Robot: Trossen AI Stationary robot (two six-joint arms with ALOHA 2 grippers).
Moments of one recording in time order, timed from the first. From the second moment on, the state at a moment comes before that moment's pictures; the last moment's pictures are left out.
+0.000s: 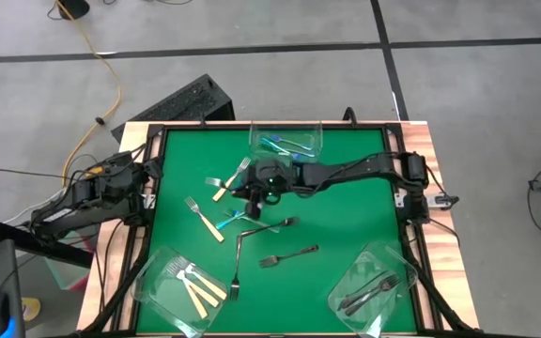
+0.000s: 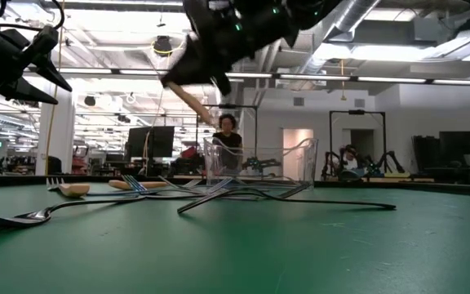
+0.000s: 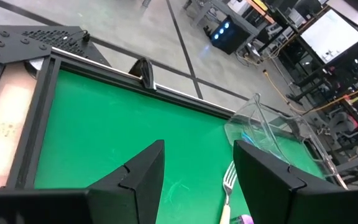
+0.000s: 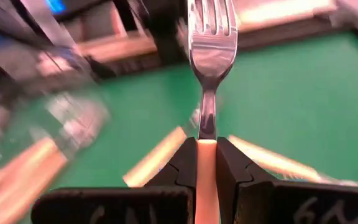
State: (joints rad) left arm 0.29 0.00 0.44 -0.94 -0.71 -1.04; right arm -0.05 1.96 1.48 0.04 -0.06 0.19
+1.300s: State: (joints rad) left arm 0.29 0.00 0.44 -0.94 -0.68 -1.04; right arm 0.32 1.96 1.48 0.57 0.35 0.36
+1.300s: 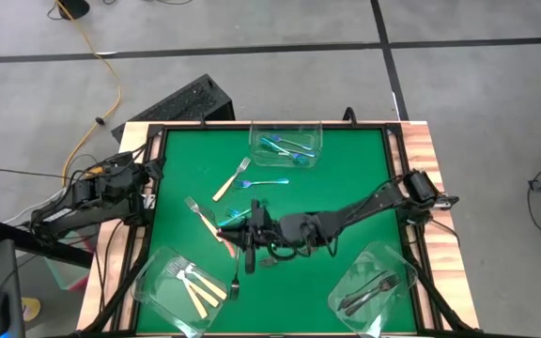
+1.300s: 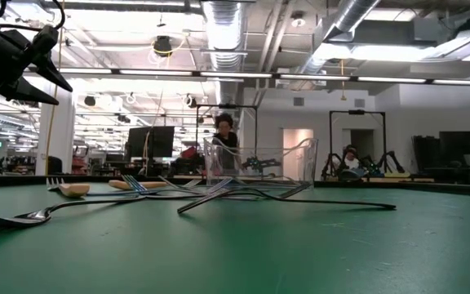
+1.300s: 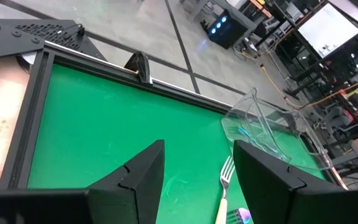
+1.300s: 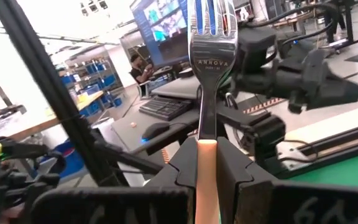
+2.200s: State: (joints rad) left arm 0.29 0.00 0.44 -0.97 -0.61 -1.04; right arm 0.60 1.99 1.56 0.72 0.84 0.36
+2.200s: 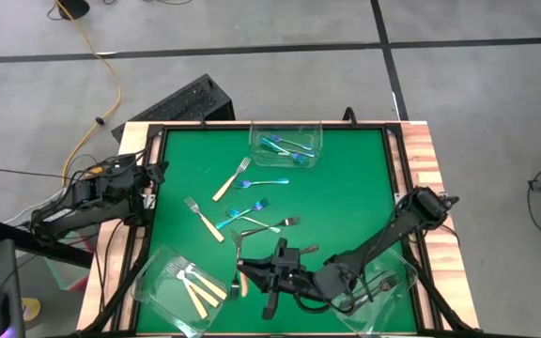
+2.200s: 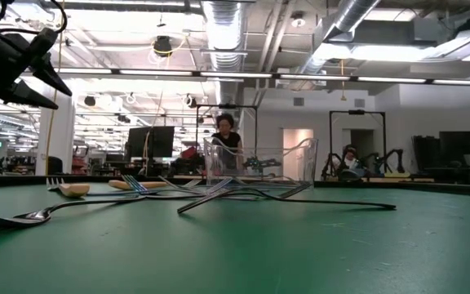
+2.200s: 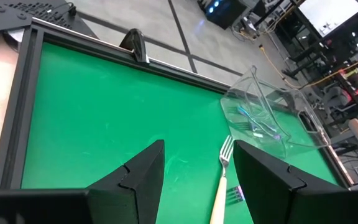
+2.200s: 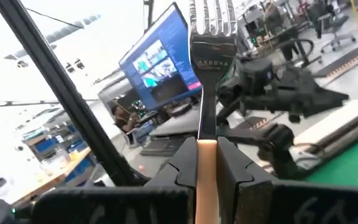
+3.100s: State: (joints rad) left arm 0.29 0.00 0.44 -0.97 -0.61 -1.06; right arm 0.43 2.54 2.32 0.40 0.60 0.55
